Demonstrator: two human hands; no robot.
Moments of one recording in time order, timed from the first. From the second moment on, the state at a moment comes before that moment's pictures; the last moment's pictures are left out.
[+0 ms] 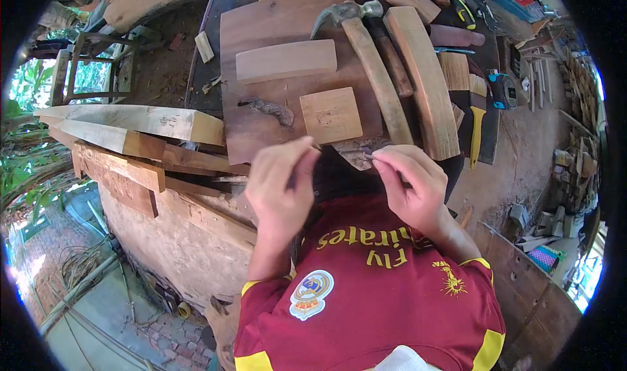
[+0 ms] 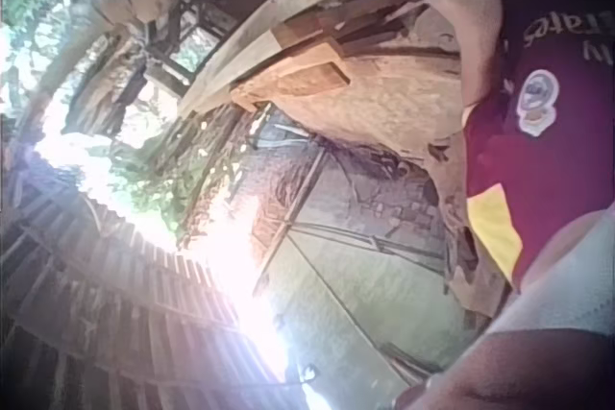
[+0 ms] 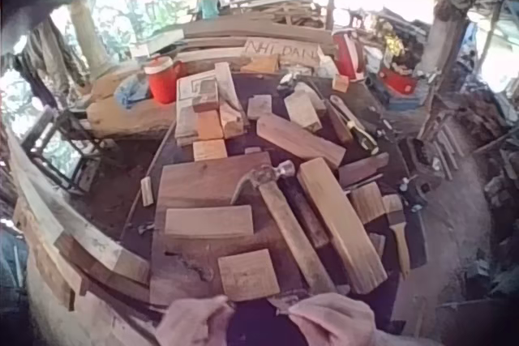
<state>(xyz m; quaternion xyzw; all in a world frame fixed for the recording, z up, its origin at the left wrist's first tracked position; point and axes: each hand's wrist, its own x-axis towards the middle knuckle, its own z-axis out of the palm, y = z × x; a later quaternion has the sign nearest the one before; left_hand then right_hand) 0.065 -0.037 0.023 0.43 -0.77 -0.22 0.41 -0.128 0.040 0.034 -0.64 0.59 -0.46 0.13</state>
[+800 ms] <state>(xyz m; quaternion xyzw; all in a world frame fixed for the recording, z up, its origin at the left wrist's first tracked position) 0.042 -0.012 0.022 0.33 -0.66 -0.52 0.43 -0.123 0.046 0.034 -0.62 0.55 -0.51 0.22</state>
